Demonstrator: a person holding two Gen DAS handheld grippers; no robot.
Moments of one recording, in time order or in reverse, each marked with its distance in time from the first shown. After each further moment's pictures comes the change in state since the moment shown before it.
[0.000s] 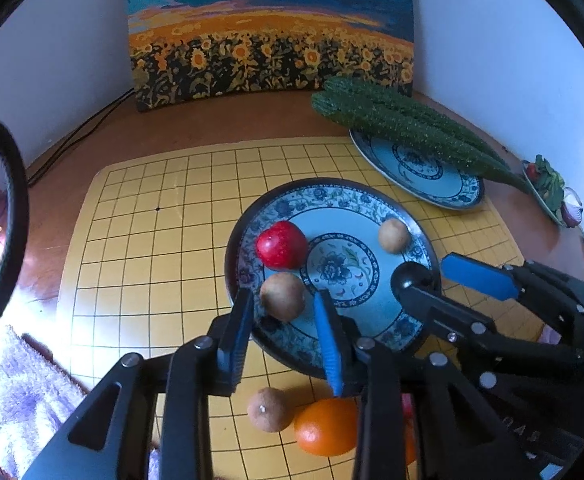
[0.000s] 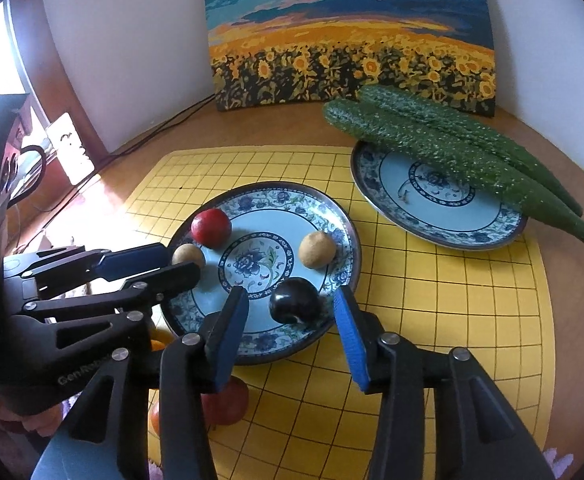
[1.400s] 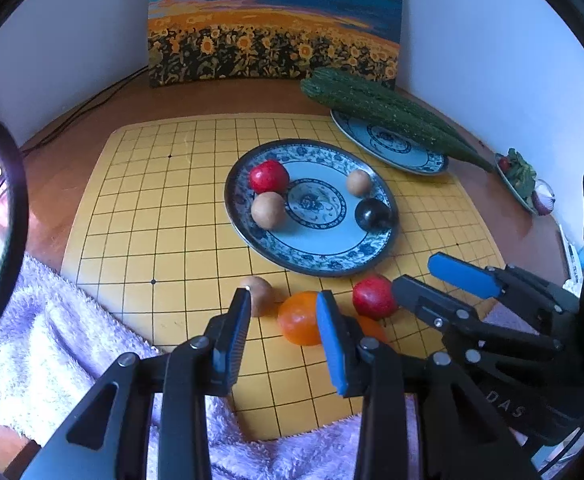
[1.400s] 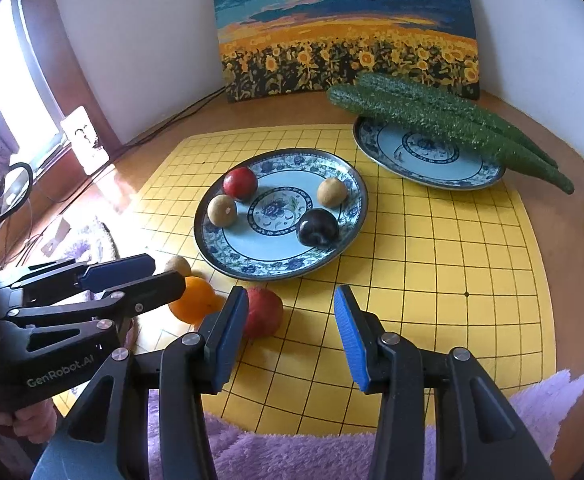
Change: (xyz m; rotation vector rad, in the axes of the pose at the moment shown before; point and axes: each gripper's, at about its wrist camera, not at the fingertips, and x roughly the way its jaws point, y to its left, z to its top) left arm -0.046 0.000 -0.049 -0.053 0.020 -0.065; right arm -0.034 0.019 -0.041 0.032 0.008 0.006
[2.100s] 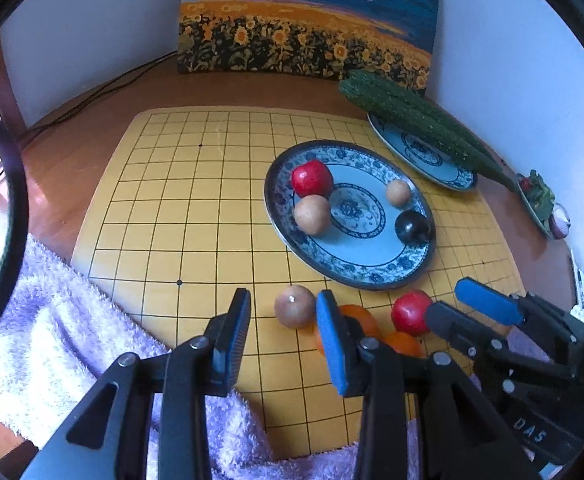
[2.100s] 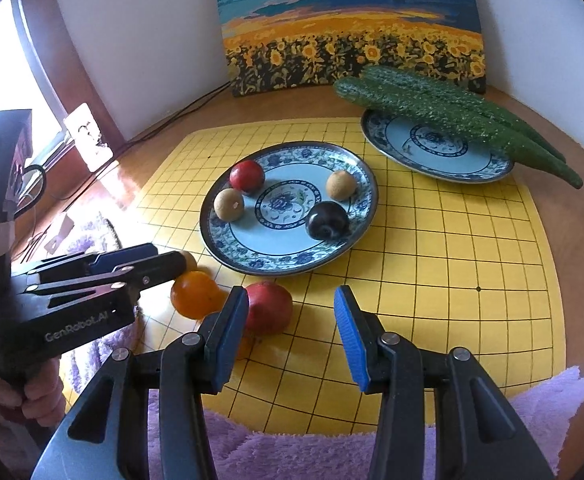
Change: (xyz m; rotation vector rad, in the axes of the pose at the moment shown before) left arm 0.015 0.026 0.004 -0.083 0.004 0.031; right arm 0.005 0.005 0.000 -0.003 0.017 0.017
